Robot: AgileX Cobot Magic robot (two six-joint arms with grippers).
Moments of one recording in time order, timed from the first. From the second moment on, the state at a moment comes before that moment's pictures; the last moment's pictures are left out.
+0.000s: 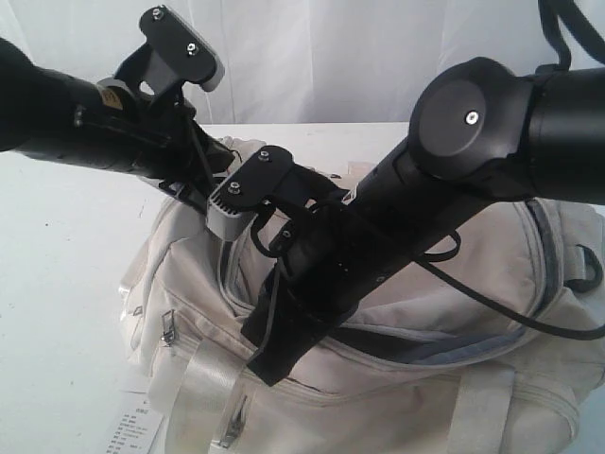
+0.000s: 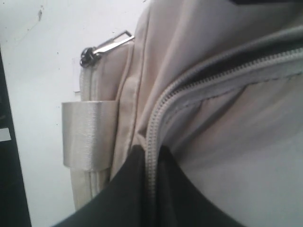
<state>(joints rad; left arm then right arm) -0.58 1.44 -1.04 -0.25 0.29 0.63 0.86 1.55 -1.06 0.63 0.79 -0.82</state>
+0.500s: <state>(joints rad) -0.45 1.64 -1.16 -0.24 0.03 0.63 0.86 1.55 -1.06 0.63 0.75 -0.72</state>
